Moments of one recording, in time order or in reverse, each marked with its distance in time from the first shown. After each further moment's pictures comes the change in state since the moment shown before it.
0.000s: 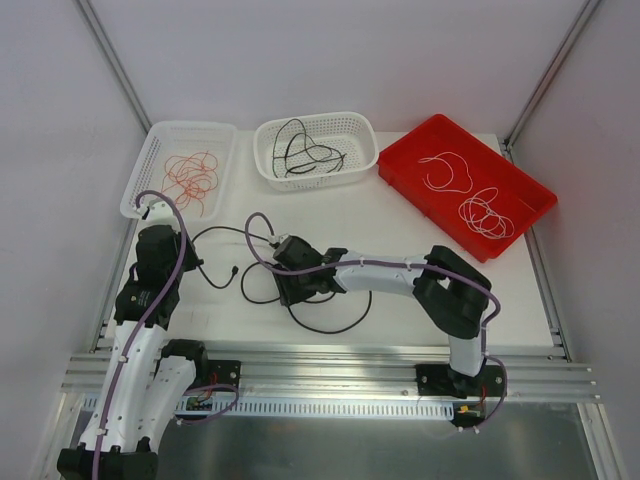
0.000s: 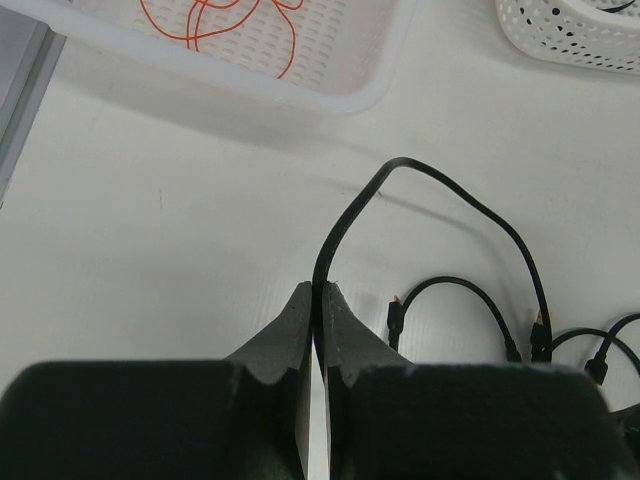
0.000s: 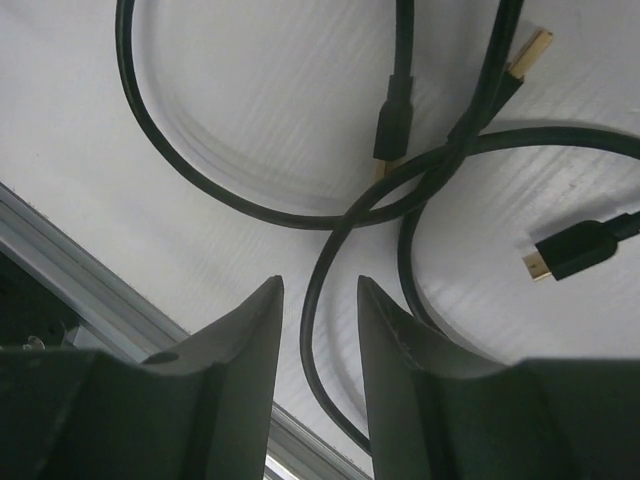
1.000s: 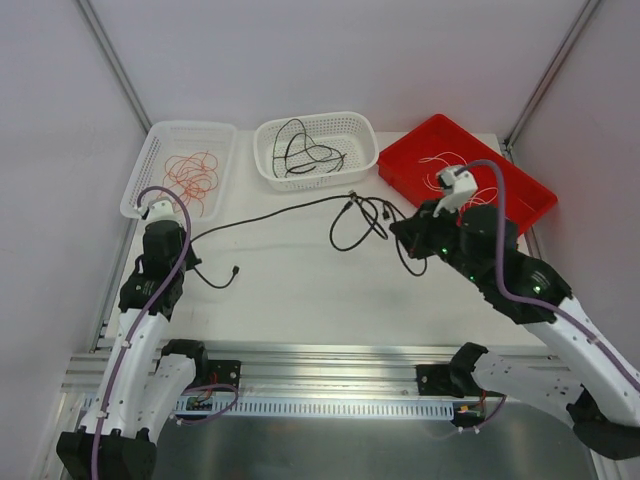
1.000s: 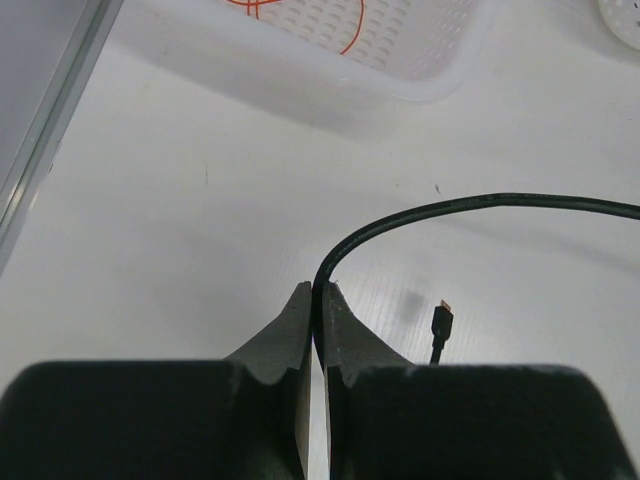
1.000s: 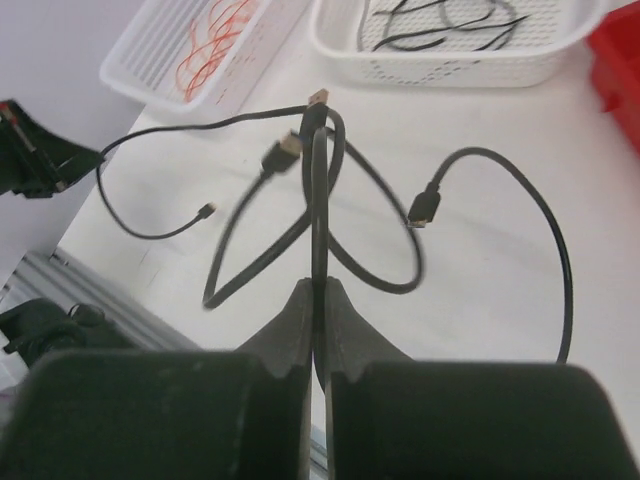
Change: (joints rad) left arm 0.000 0.072 -0.002 -0.012 -0.104 -0.017; right arm -0.254 -0.989 -0.074 -0.262 0.200 -0.163
